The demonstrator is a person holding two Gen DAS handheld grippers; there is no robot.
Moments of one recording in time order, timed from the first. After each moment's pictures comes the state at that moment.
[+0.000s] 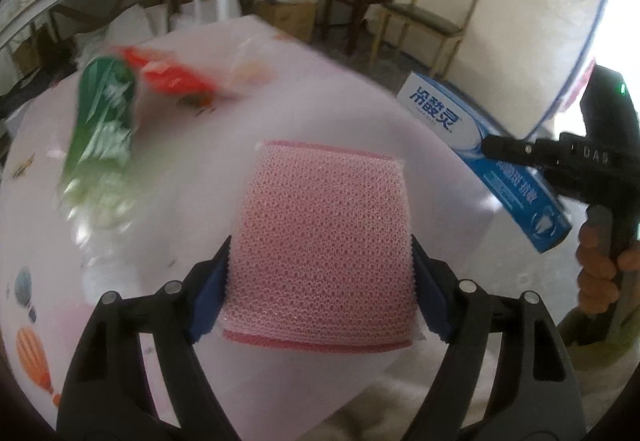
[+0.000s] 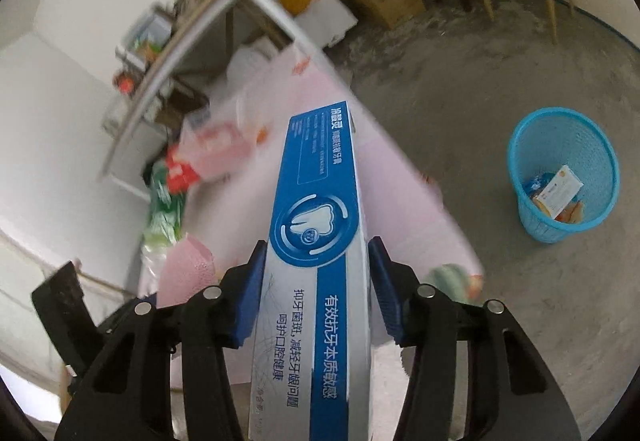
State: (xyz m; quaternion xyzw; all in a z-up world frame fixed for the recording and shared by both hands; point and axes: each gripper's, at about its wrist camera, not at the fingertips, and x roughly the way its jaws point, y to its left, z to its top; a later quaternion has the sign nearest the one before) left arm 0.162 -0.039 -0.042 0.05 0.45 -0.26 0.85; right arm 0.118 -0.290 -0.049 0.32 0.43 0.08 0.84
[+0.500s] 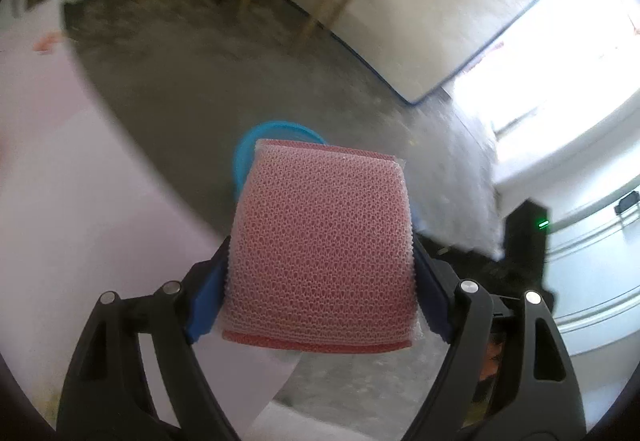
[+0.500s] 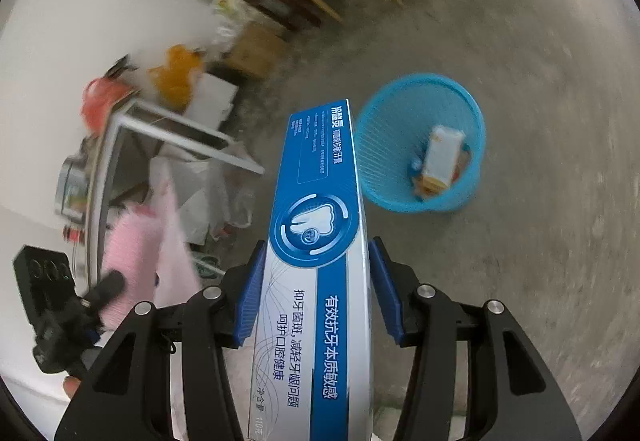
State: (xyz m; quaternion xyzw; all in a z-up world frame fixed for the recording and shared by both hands) left arm 0.241 -0.263 -0.054 0.00 0.56 -0.44 0.71; right arm 0.042 -0.477 -0.133 0.50 0.40 -0.11 0.76
